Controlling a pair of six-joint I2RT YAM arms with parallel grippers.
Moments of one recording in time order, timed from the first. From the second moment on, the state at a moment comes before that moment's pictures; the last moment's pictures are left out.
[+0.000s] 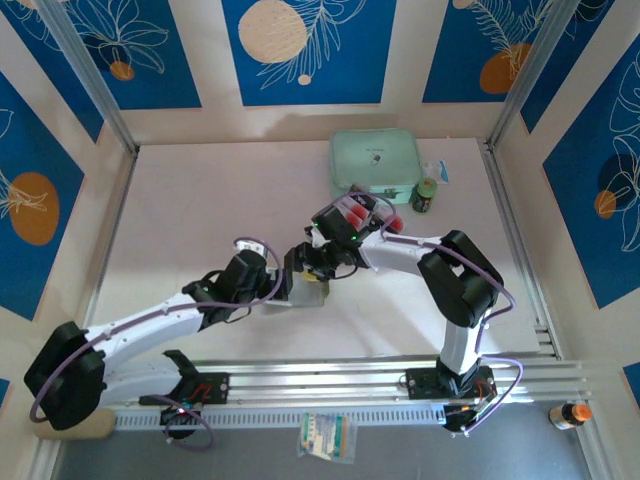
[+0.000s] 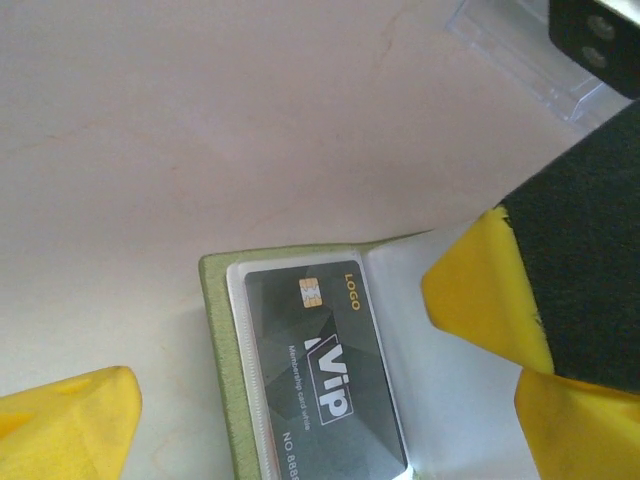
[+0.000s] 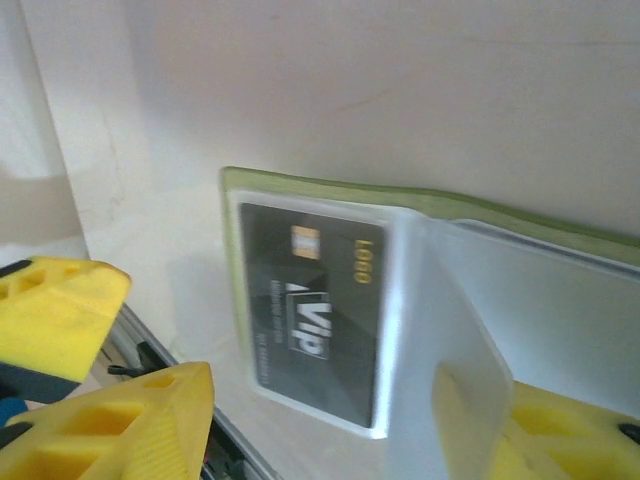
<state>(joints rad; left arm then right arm) -0.77 1.10 0.55 -0.23 -0.22 -0.60 0.75 1.82 1.10 -0.21 -0.54 0.90</state>
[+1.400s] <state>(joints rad) -0.73 1.21 0.45 -0.21 -0.26 -0.61 0.80 2.01 1.29 -0.20 -0.61 0.98</state>
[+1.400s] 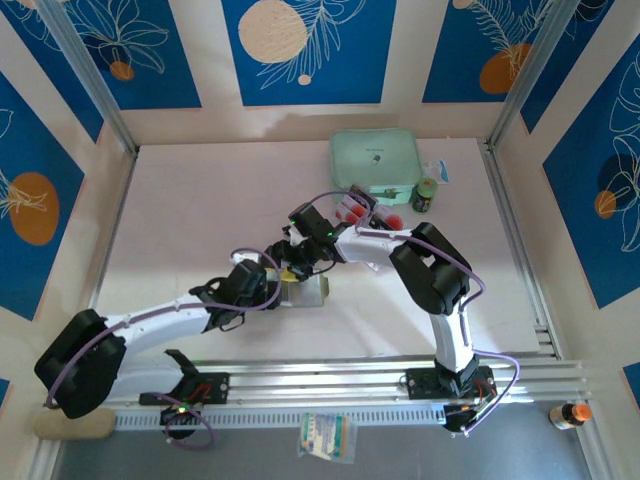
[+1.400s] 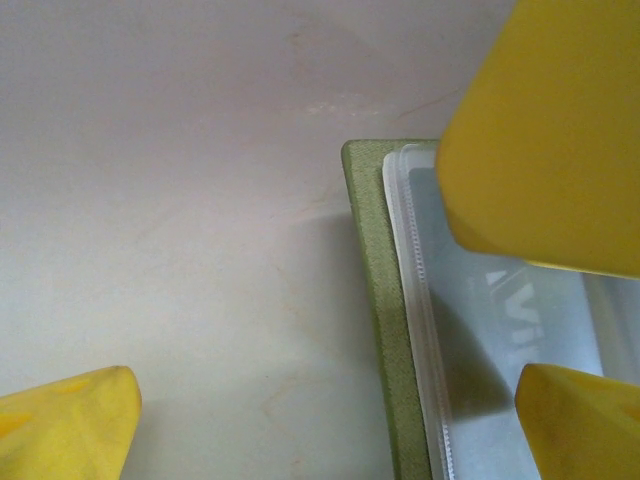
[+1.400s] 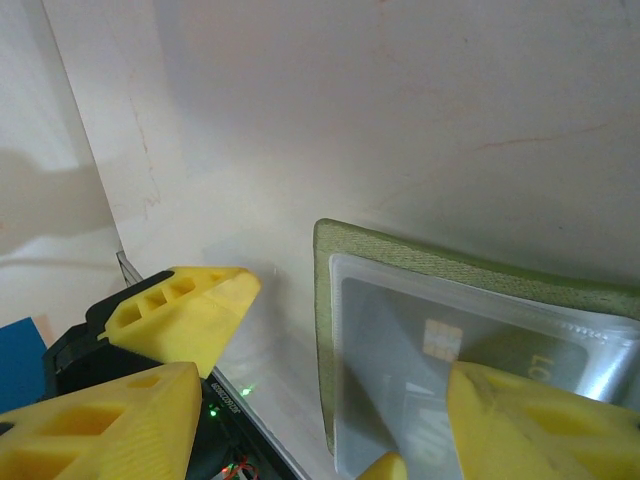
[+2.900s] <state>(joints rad) -0.73 1.21 0.42 -0.20 -0.31 -0.61 0.48 1.72 1.35 -0.89 0.16 0.20</state>
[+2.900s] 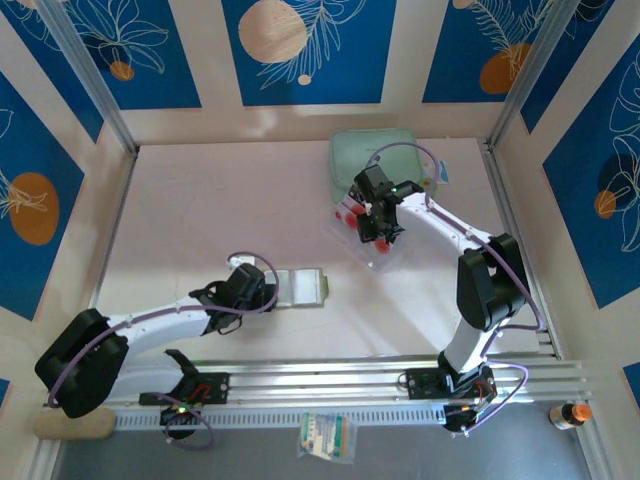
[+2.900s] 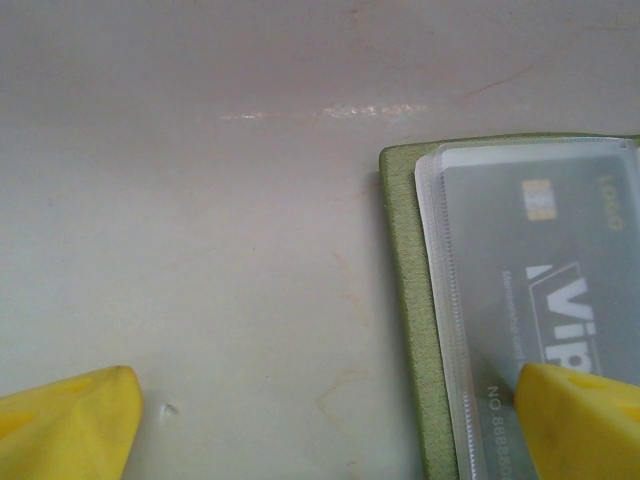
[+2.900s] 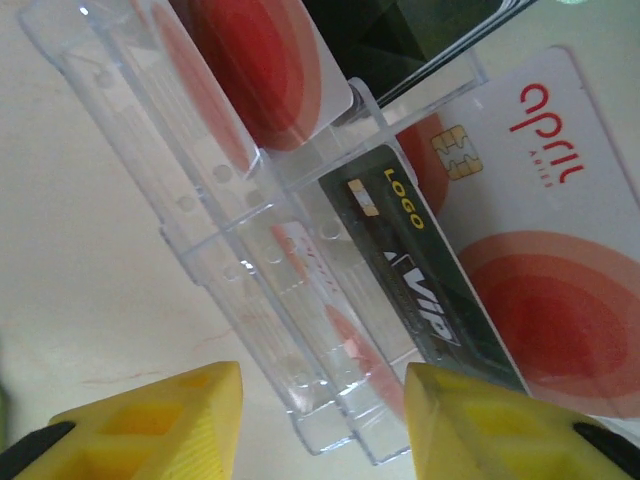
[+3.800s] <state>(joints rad) -0.73 1.21 0.42 -0.20 -0.31 -0.61 0.51 1.80 1.36 -0.87 0.24 0.09</state>
